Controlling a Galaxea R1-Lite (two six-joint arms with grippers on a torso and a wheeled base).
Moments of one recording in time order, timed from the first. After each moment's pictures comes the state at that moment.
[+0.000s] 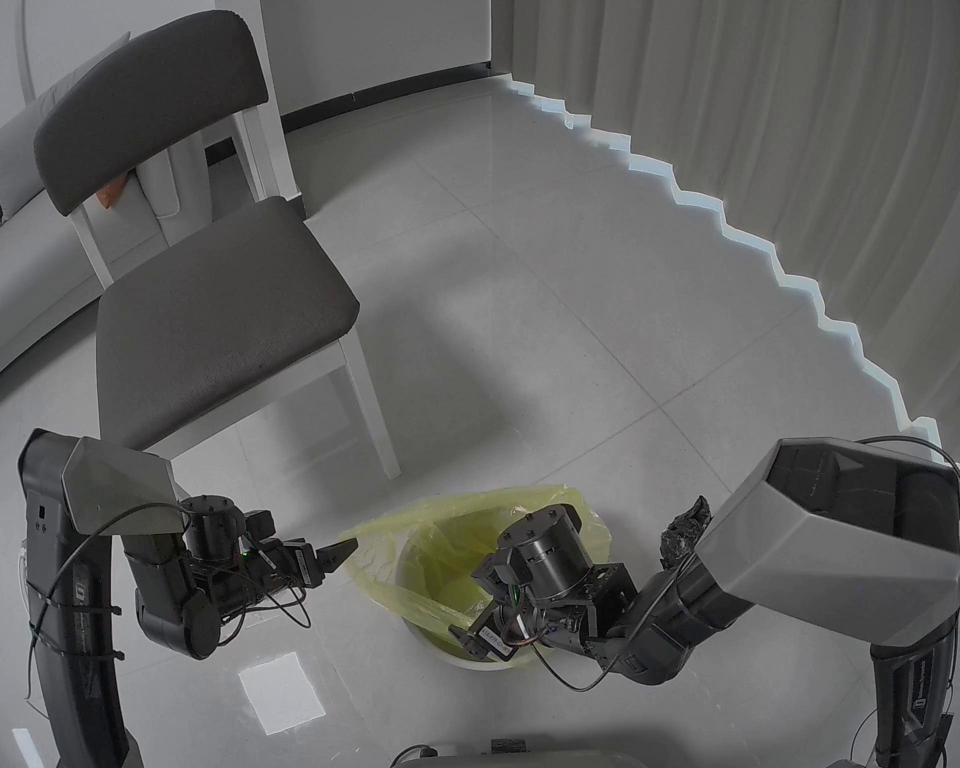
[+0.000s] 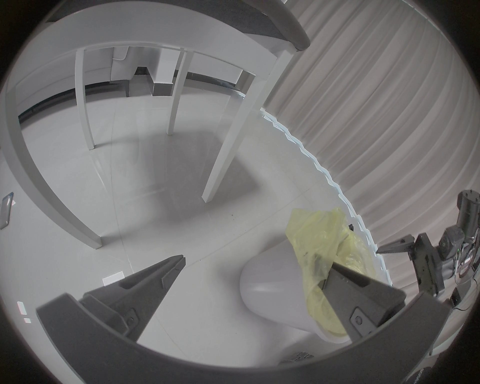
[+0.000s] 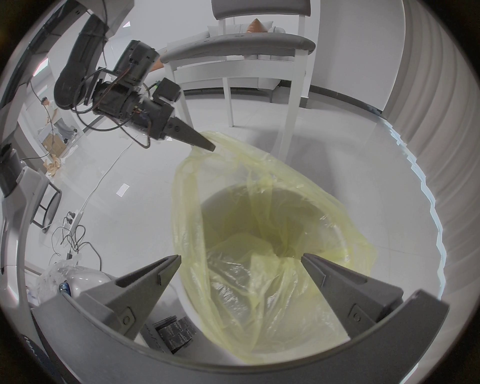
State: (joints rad) left arm -0.10 2.41 -0.54 -1.41 -0.38 -0.23; right arm 0.82 2.34 -1.06 -0.60 -0.14 -0.23
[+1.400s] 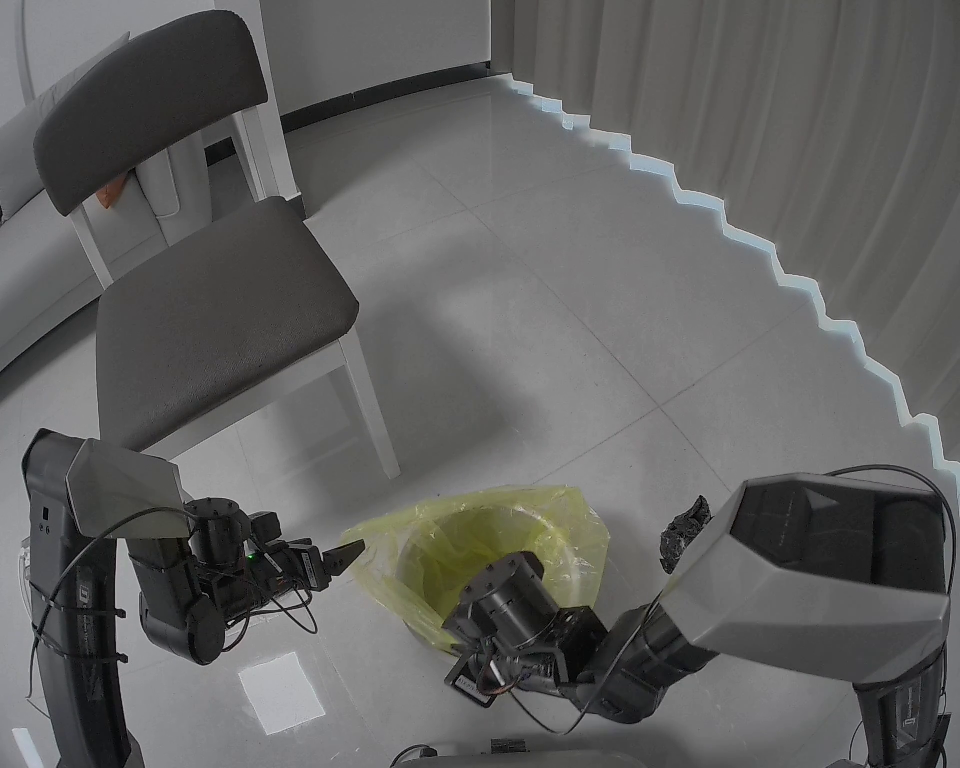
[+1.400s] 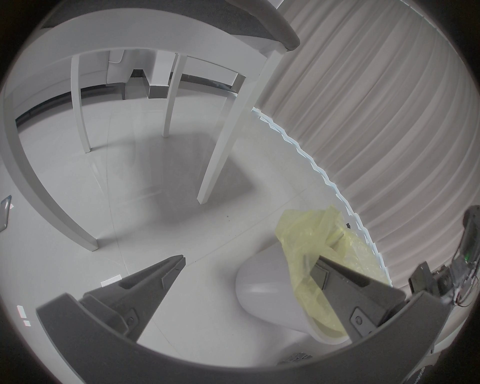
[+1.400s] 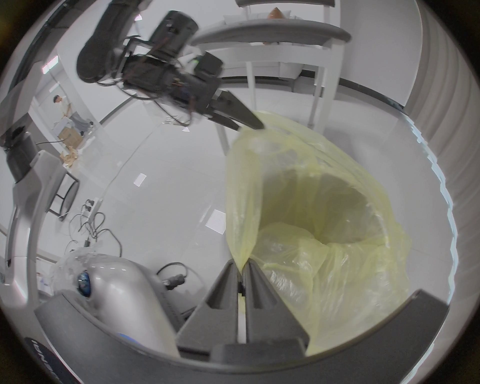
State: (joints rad) left arm -0.12 2.41 -0.52 -1.44 -0.37 -0.23; right arm 0.91 2.38 -1.06 -0.54 -0.10 -0.19
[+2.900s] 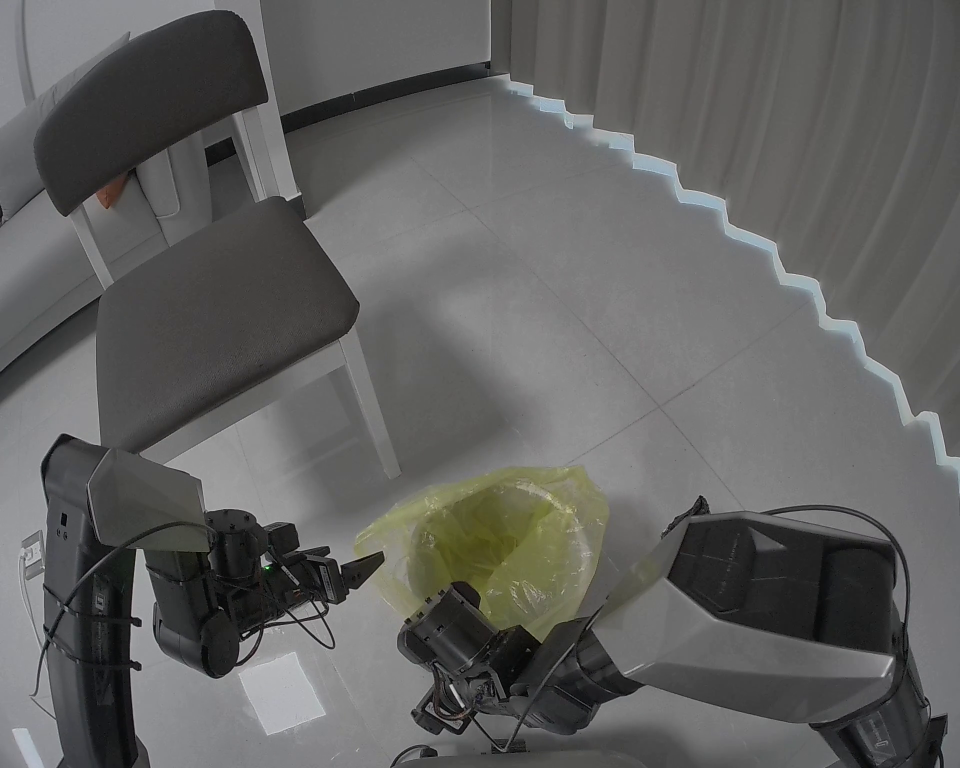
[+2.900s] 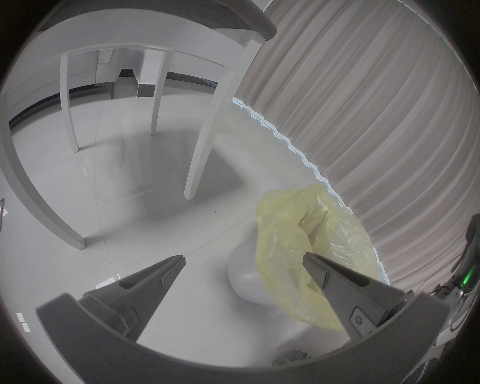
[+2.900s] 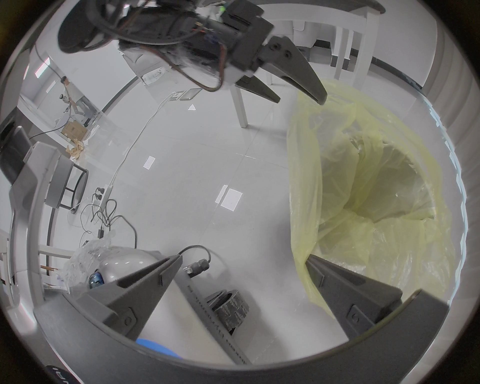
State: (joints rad) left arm -0.18 2.45 -0.51 -1.51 -0.37 -0.23; right arm 0.98 2.49 -1.28 -0.23 -0.11 -0.08
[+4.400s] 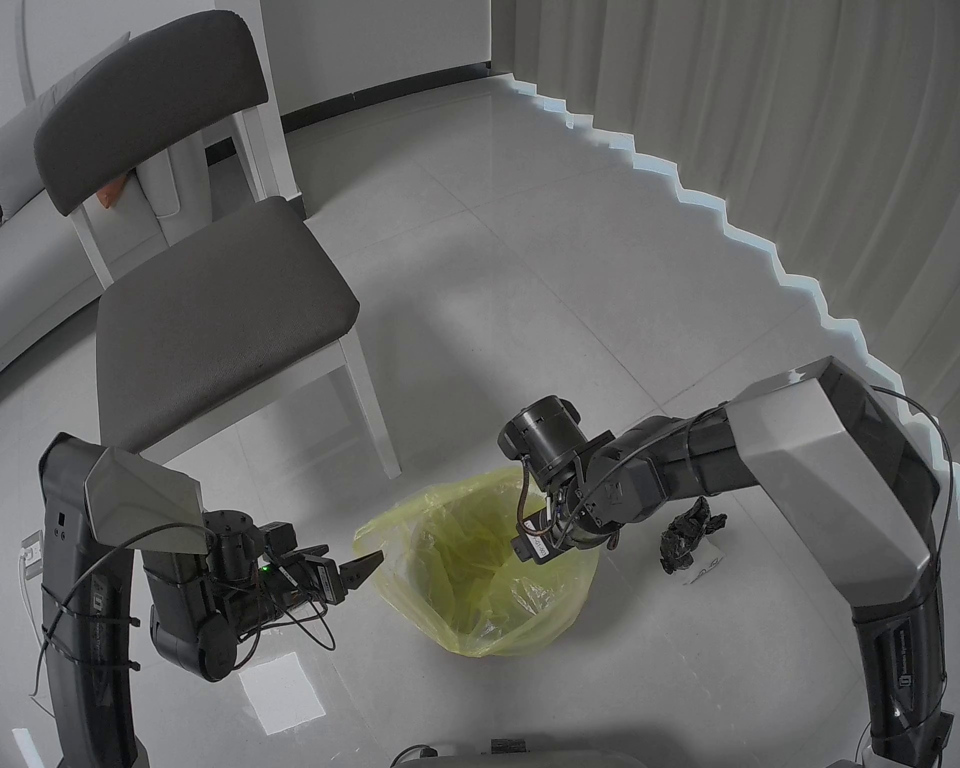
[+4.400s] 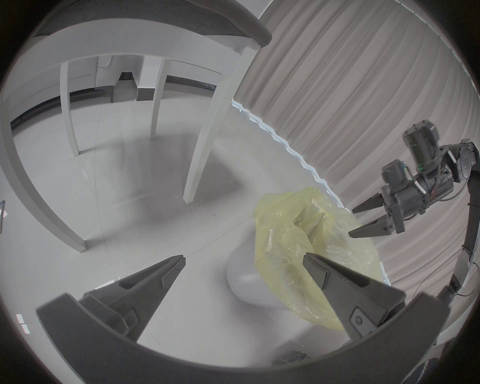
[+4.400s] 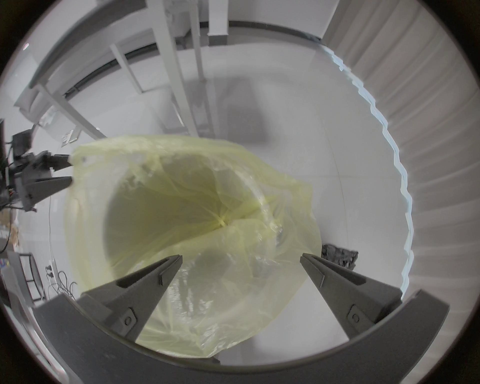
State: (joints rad) left arm -0.18 2.44 -0.47 -1.55 -0.37 -0.23; right arm 0.66 2.42 -1.69 0.29 -0.36 0.10
